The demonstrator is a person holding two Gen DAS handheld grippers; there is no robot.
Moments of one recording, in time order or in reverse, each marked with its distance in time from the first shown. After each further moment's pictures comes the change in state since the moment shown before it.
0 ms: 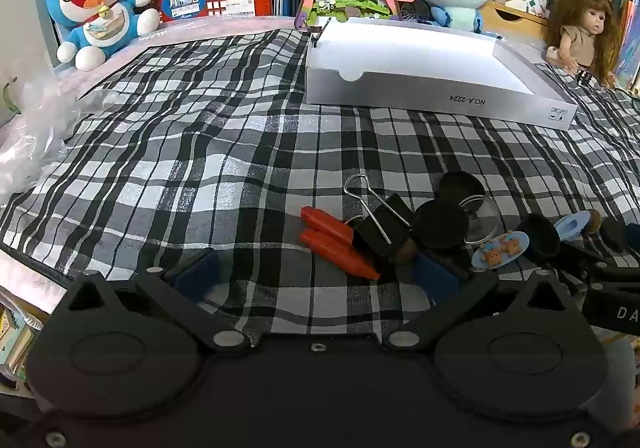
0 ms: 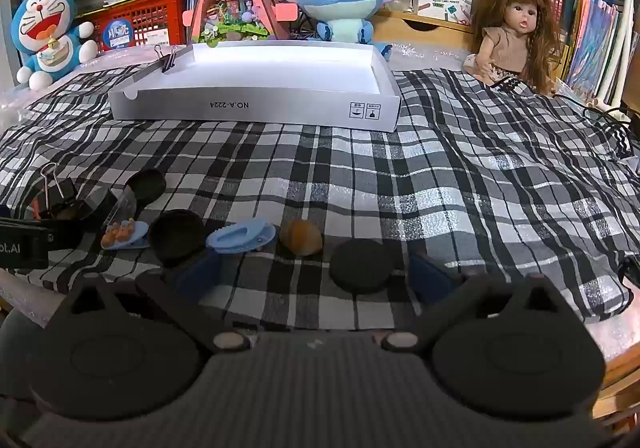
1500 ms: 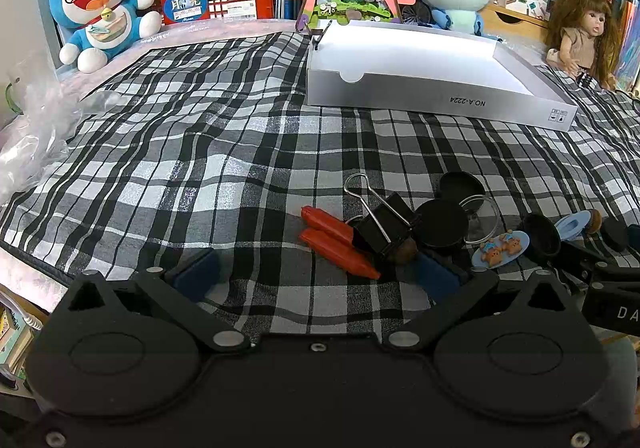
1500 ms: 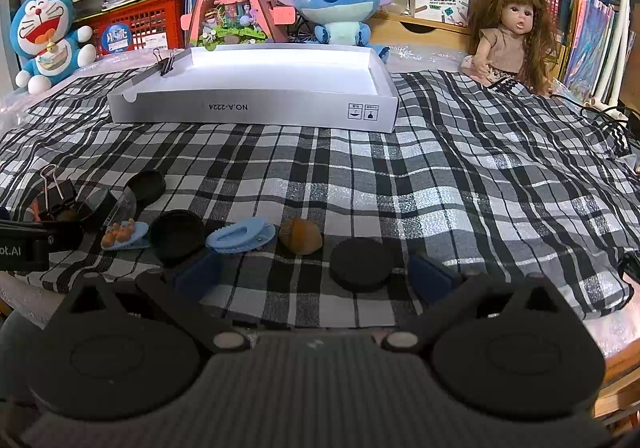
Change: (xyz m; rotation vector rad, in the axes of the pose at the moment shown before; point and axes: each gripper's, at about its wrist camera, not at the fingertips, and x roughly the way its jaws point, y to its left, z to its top) left arm 0.000 0.000 0.000 0.005 -0.005 0.006; right arm -0.002 0.000 -0.002 -0.002 0.000 0.000
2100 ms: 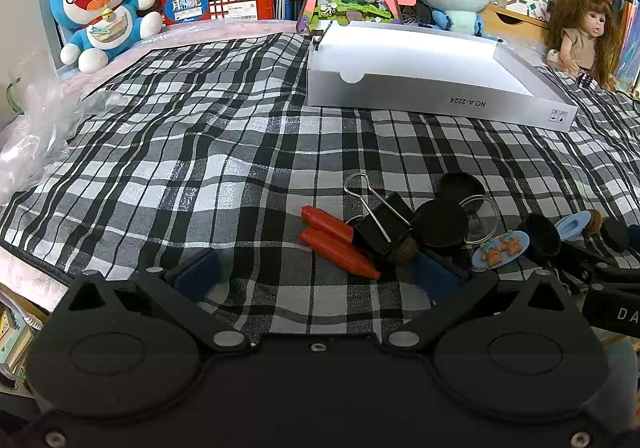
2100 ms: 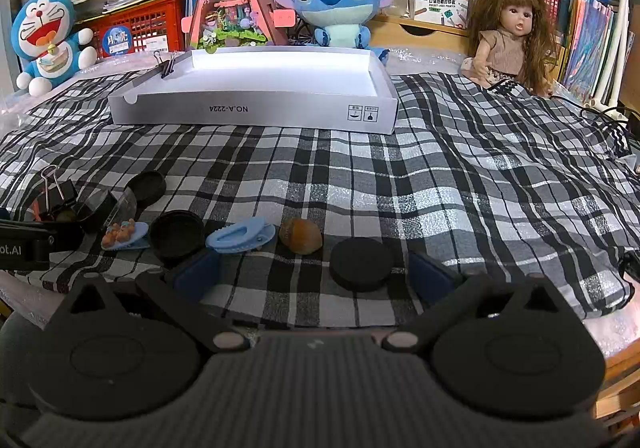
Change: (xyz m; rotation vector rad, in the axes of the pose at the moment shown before) left arm 0.000 0.000 0.000 0.001 -0.003 0.000; right arm 0.001 -0.001 0.000 0.001 -0.006 0.001
